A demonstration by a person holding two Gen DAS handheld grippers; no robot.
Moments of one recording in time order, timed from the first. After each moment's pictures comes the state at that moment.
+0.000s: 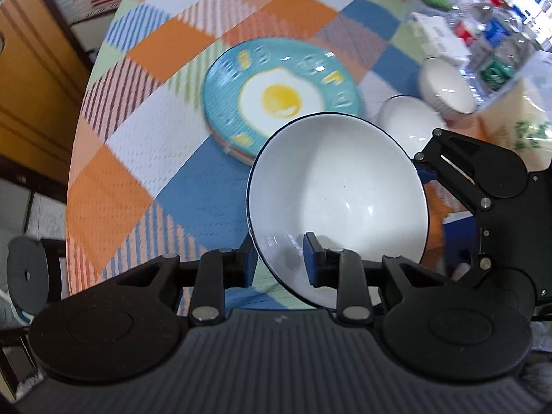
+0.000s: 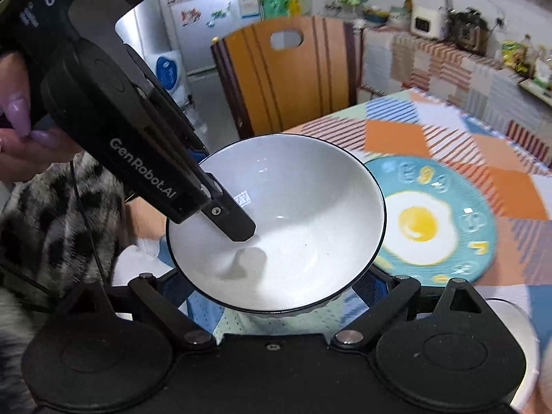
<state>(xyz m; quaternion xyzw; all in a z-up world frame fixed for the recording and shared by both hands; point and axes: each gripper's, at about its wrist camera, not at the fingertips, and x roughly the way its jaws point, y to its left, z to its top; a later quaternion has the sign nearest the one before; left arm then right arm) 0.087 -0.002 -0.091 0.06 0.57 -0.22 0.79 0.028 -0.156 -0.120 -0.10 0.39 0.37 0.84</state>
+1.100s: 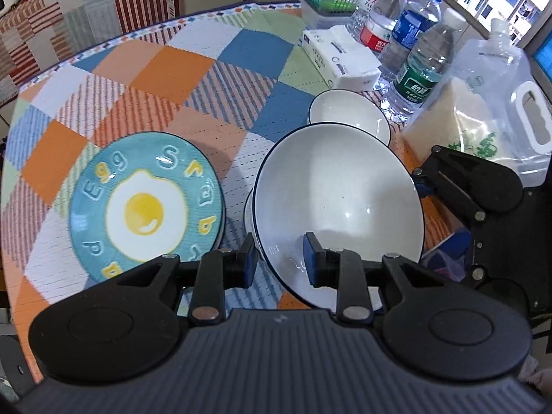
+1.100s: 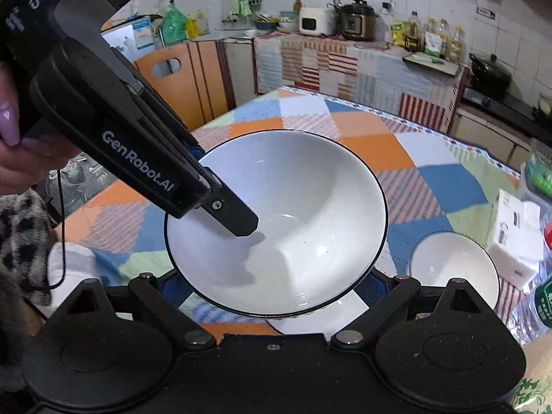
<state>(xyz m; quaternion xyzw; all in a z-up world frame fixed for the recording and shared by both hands) 0.124 -0.159 -0.078 0.11 0.53 -0.33 0.78 0.026 -0.288 -0.106 -0.05 0.39 0.22 0.89</state>
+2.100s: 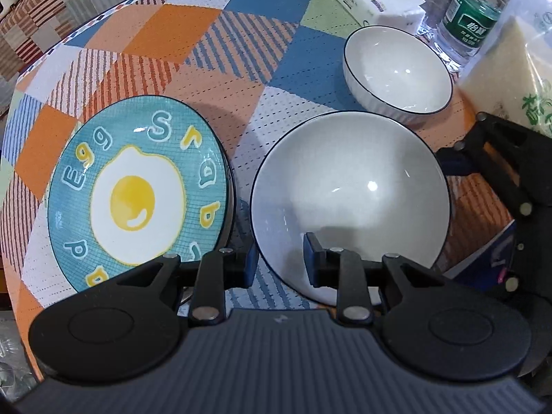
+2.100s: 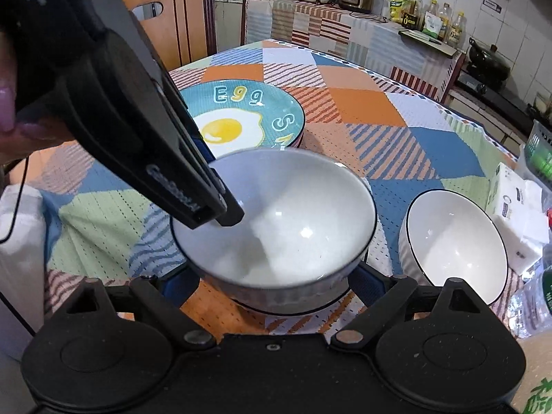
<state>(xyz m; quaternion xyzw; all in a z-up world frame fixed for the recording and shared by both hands) 0.140 -0.192 -0.155 0.18 0.55 -0.28 0.76 0.036 -0.289 -0.163 -0.12 0.43 0.19 0.87</state>
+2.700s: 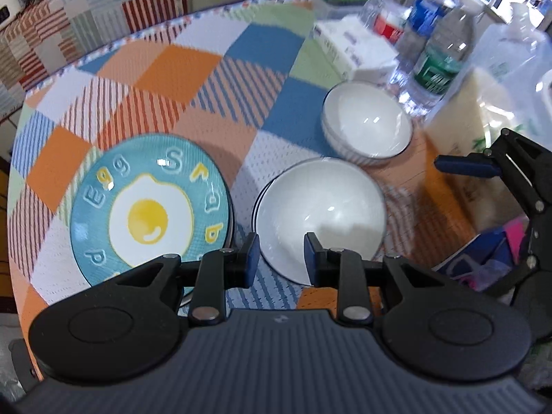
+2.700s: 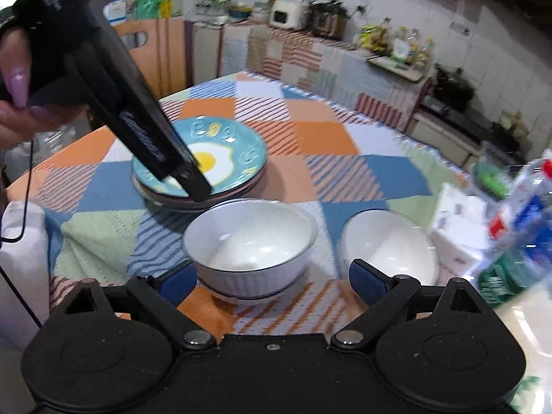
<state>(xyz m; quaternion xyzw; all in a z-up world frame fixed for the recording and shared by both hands) 0.127 -0.173 -0.089 0.14 0.51 -0.31 0.79 -0.004 -0.317 -0.107 -0.13 0.38 0.14 0.90</state>
